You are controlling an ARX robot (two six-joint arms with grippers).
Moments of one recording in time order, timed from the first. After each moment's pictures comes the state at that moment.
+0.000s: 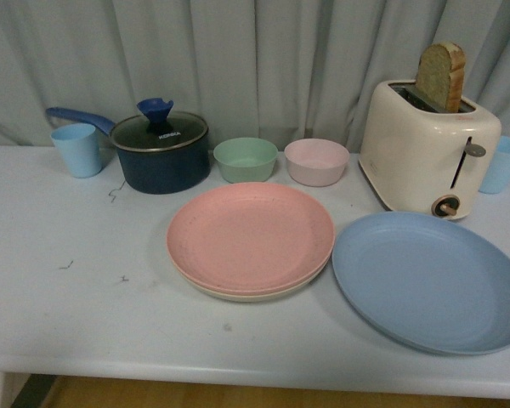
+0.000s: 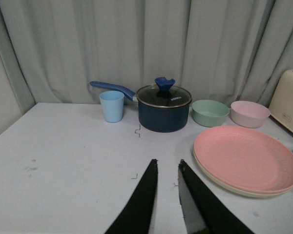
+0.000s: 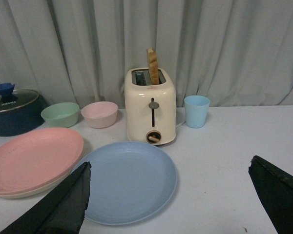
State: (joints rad) left arm 0.00 0.01 0.01 0.00 0.00 -0.01; right arm 0.00 0.00 0.01 0.00 0.00 0.00
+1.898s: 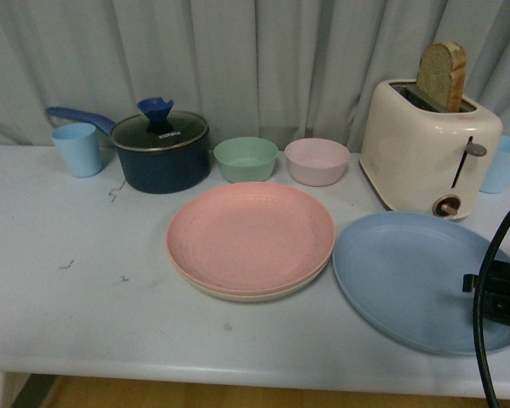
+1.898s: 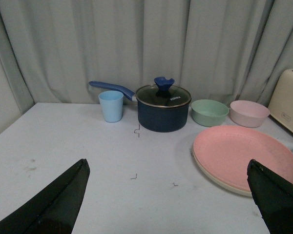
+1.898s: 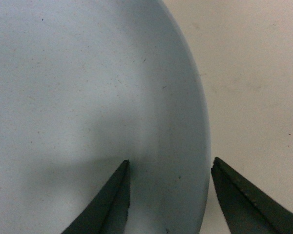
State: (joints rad) left arm 0.00 0.01 0.01 0.00 0.00 -0.01; right arm 0.00 2.07 0.87 0.26 0.11 0.26
